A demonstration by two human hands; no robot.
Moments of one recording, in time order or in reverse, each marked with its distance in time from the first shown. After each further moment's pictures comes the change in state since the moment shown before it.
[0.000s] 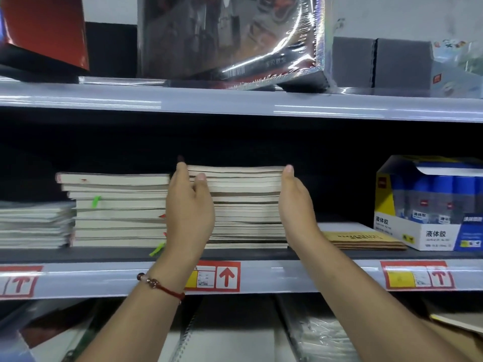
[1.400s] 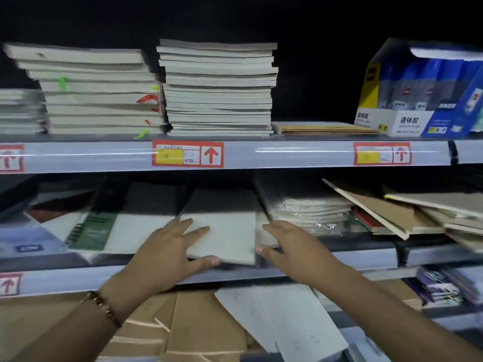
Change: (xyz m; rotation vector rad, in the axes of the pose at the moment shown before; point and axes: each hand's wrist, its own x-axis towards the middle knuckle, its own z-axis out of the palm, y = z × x) left_hand -0.169 -0.153 -0.067 0.866 -0.997 0.210; right_hand -0.170 0.153 -0.100 -1.027 -0.677 -0.046
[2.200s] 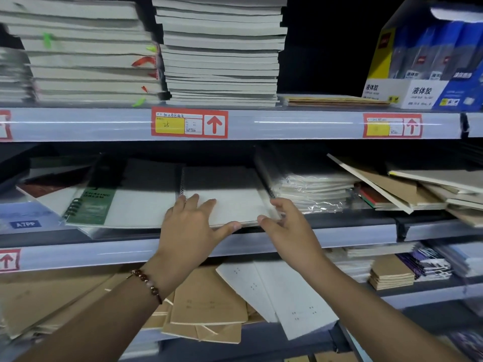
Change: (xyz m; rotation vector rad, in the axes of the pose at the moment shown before) left_hand 0.014 0.037 0.029 -0.012 0.245 -0.138; right_hand -0.007 -0.020 0.038 0.657 0.275 0.260
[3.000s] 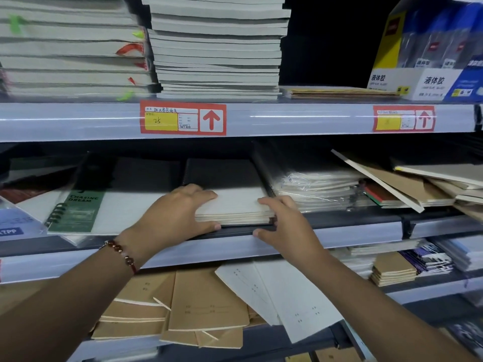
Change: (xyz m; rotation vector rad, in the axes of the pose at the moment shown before) left_hand 0.044 -0.041 -0.009 -0.091 -0.164 0.286; right_hand 0.029 0.022 0.007 -0.266 -0.100 -0.158
